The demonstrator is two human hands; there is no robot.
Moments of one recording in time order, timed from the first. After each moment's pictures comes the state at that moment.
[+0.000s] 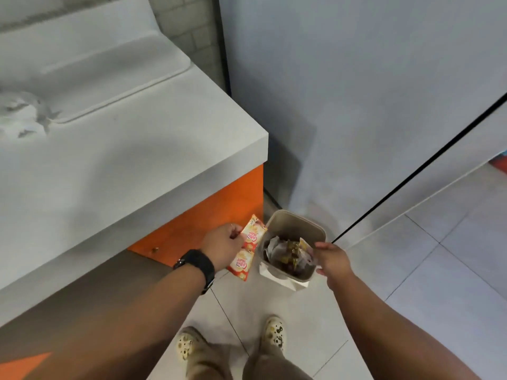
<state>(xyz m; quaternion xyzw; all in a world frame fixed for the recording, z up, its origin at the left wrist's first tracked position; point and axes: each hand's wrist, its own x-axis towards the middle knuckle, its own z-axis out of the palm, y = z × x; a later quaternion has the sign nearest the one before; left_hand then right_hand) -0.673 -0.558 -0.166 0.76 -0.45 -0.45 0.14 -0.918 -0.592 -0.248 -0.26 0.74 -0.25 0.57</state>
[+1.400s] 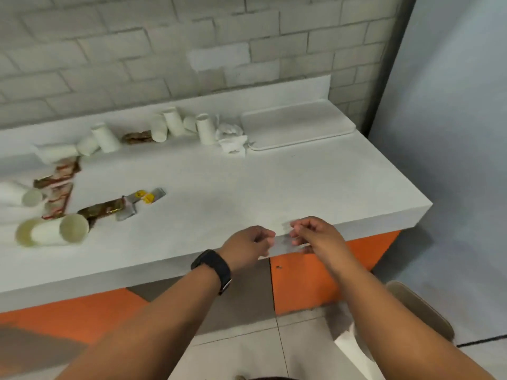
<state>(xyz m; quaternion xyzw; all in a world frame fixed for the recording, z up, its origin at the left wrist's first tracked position) -0.474 -0.430 -0.055 0.77 -0.40 -0.38 0.30 -0.623 -0.547 -0.075 -0.62 0.39 -0.20 0.65</state>
